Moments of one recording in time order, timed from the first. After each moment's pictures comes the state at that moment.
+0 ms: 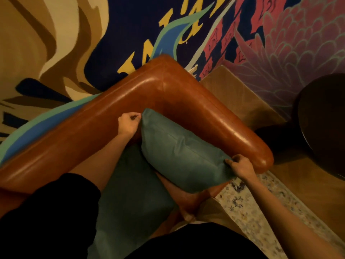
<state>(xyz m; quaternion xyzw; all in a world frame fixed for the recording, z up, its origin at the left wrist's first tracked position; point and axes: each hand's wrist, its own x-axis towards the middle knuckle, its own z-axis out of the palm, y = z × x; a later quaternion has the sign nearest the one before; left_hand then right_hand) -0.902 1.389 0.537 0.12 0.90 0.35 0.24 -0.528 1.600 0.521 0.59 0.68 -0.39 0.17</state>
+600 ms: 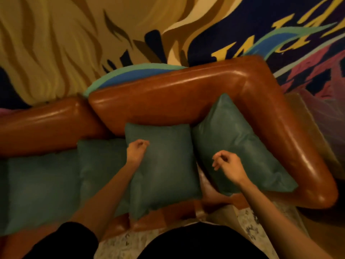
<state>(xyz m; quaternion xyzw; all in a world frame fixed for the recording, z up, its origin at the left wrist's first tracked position) -0.752 1.096 0.536 -0.16 0.86 0.44 0.17 -0.624 1.414 0.560 0.23 0.79 -0.55 0.13</state>
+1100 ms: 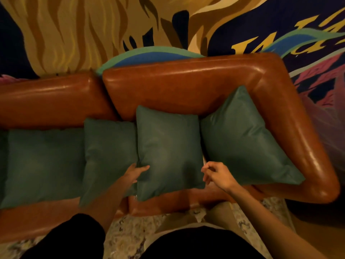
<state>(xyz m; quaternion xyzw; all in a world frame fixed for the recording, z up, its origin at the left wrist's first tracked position) -0.641 1.012 0.481 -0.35 0.70 0.49 0.39 -0.578 1.326 0.544 0.22 0.77 -0.54 0.27</state>
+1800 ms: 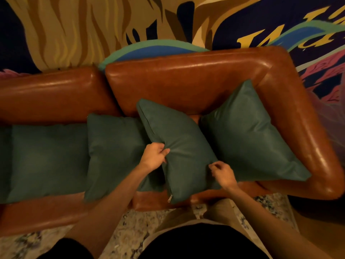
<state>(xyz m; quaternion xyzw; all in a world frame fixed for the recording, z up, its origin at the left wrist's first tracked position) -0.670 1.061 0.532 -0.04 0.85 0.43 0.30 -0.568 1.312 0.523 0.38 0.75 -0.49 0.24</state>
